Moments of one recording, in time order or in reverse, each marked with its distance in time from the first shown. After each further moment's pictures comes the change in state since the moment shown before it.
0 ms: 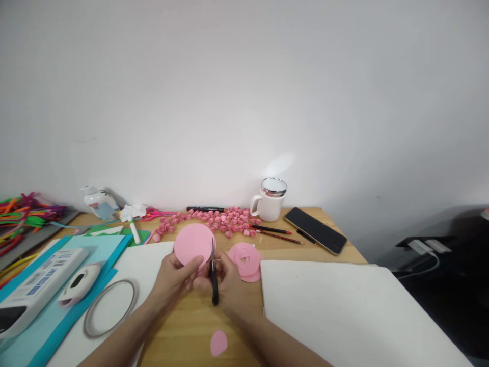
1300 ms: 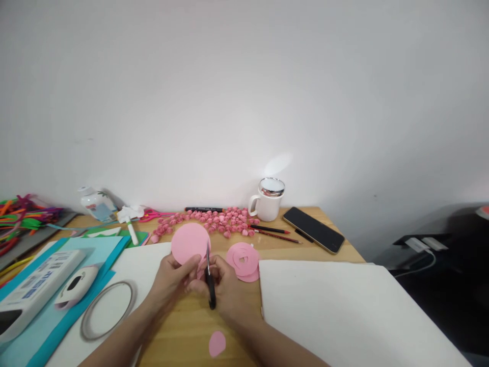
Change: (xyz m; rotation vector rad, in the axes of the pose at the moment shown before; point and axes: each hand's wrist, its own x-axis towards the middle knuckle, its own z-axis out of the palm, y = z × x) left_hand 0.004 -0.006 -0.002 -0.083 -0.042 -0.016; right_hand -0.005 -0.012 0.008 0.007 0.018 0.027
